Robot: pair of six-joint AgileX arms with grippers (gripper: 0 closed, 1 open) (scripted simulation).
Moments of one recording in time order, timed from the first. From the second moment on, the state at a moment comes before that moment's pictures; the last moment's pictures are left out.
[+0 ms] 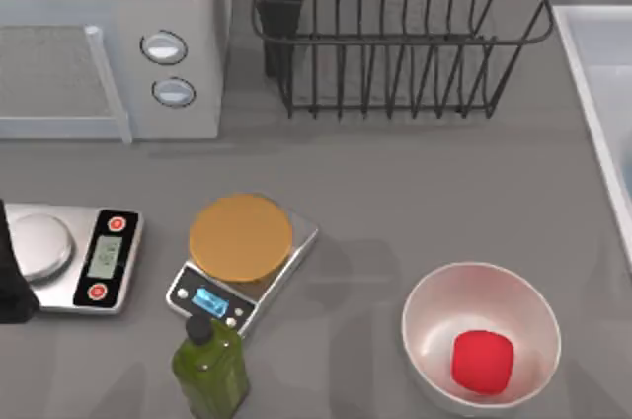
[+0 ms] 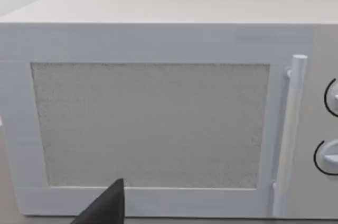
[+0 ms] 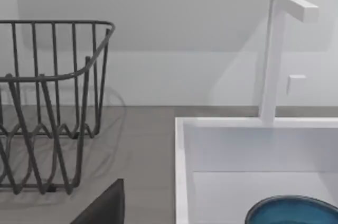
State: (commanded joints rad) left arm 0.00 0.00 0.00 0.00 0.00 0.00; right arm 0.00 0.00 0.00 0.00 0.00 0.00
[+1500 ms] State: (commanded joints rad) left arm 0.00 0.00 0.00 0.00 0.00 0.00; right arm -0.27 1.81 1.66 -0.86 -0.01 -0.27
